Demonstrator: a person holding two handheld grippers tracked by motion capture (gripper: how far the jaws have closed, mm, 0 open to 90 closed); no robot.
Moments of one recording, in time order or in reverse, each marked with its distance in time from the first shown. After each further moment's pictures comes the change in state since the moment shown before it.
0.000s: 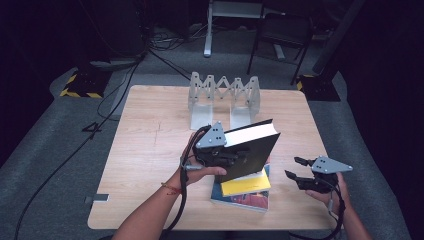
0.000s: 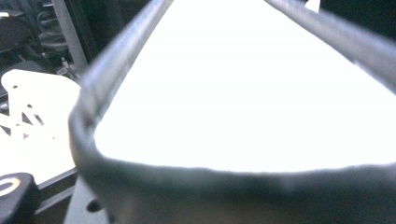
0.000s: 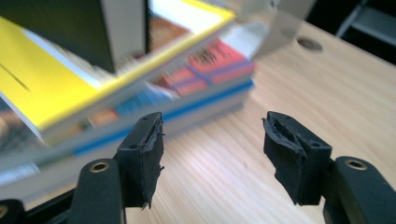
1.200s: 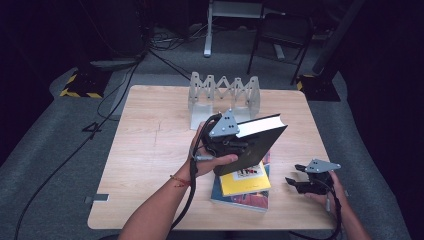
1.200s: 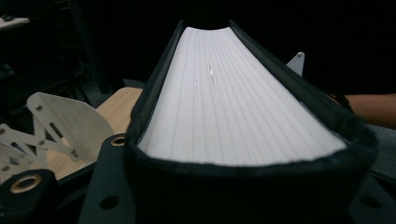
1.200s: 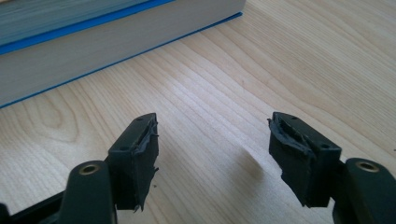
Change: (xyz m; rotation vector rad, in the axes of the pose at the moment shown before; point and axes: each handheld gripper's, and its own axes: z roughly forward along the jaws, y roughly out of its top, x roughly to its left) left arm 0.001 0.039 0.009 0.035 0.068 0.035; right arm -0.012 -0.036 0.028 0.176 0.036 0.054
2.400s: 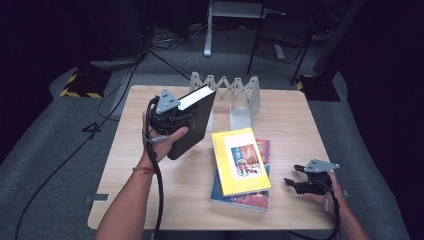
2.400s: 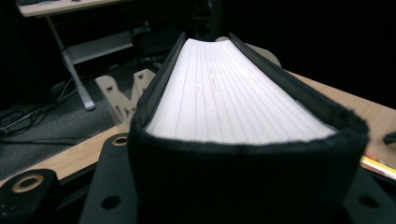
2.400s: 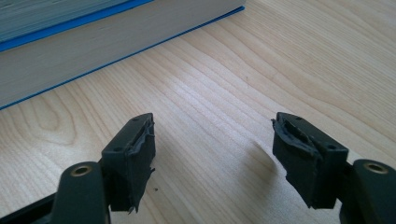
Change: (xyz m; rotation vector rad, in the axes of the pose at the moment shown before) left arm 0.087 -0.055 -0.079 0.034 0.451 -0.249; right arm -0.001 -0.003 0.005 0.001 0.010 0.028
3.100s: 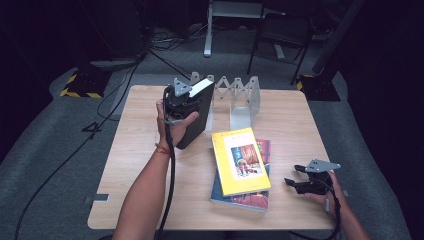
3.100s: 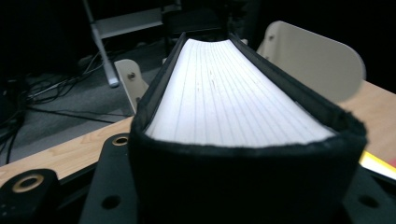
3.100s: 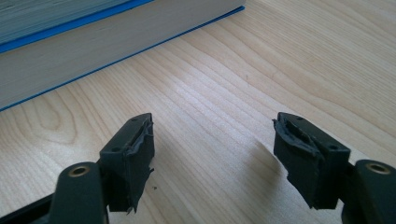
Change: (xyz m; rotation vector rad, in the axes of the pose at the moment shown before) left arm 0.018 0.006 0.075 0.072 0.134 -0.066; right arm -0.002 -0.003 0.000 -0.014 0.015 0.014
